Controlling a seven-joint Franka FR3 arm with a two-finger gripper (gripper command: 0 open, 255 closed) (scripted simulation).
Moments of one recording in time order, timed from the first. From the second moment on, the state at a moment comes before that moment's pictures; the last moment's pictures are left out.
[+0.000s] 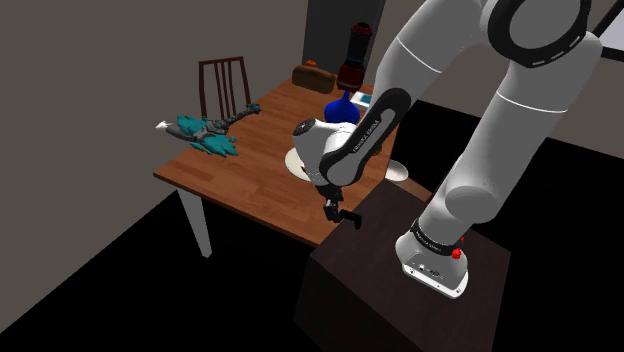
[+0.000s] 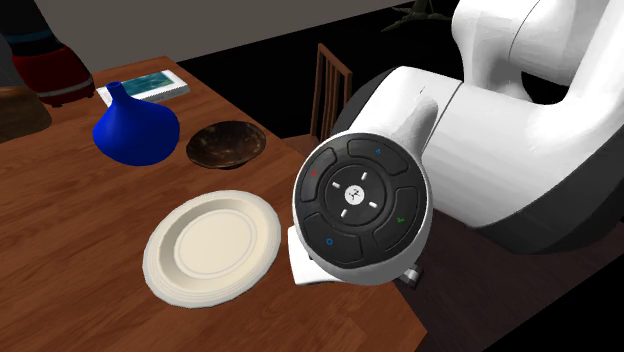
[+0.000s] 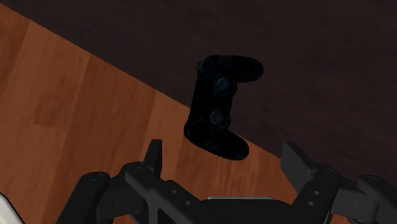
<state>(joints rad) 0.06 0.08 0.27 -2.70 -0.20 2.31 0.02</state>
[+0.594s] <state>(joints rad) 0.06 0.14 0.25 -2.72 -0.25 2.37 0.04</state>
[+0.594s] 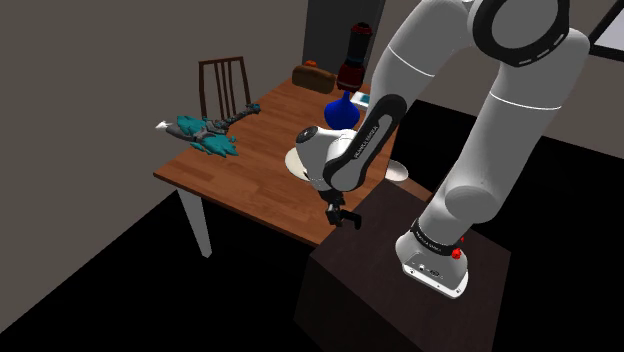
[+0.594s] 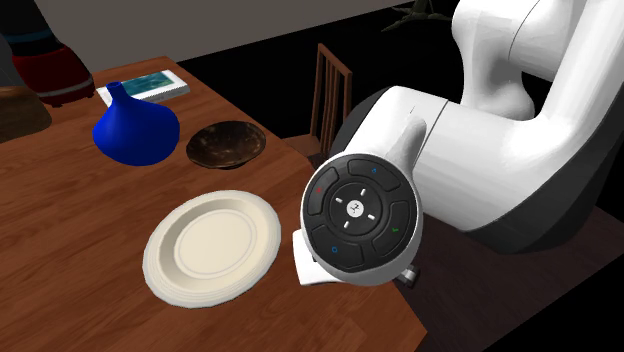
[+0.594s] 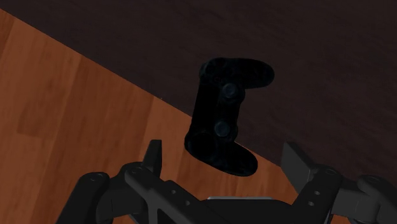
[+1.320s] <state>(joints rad) 0.06 0.14 0.25 -2.72 -0.25 2.37 0.04</state>
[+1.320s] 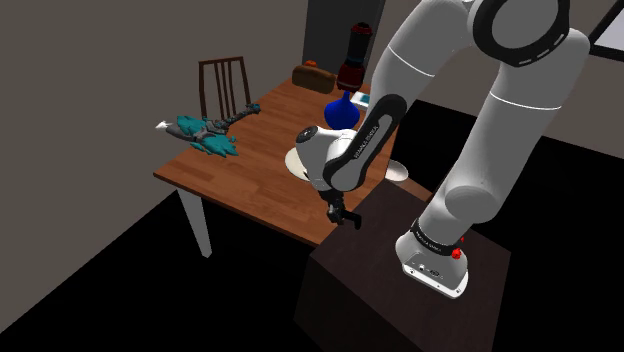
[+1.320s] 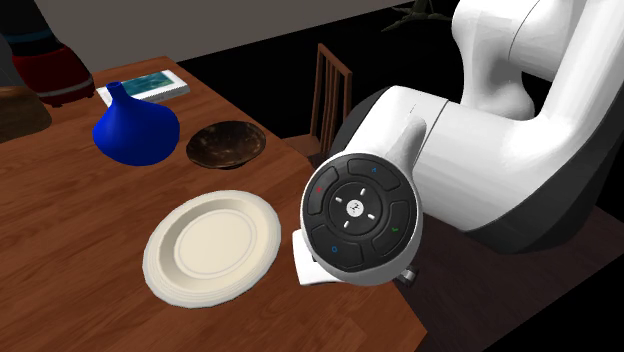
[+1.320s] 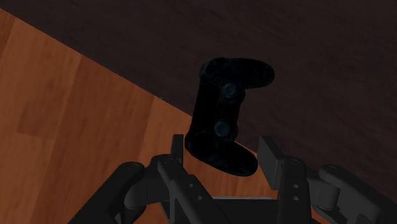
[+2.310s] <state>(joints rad) 0.07 -0.09 0.27 -2.73 -0.13 2.17 -0.06</state>
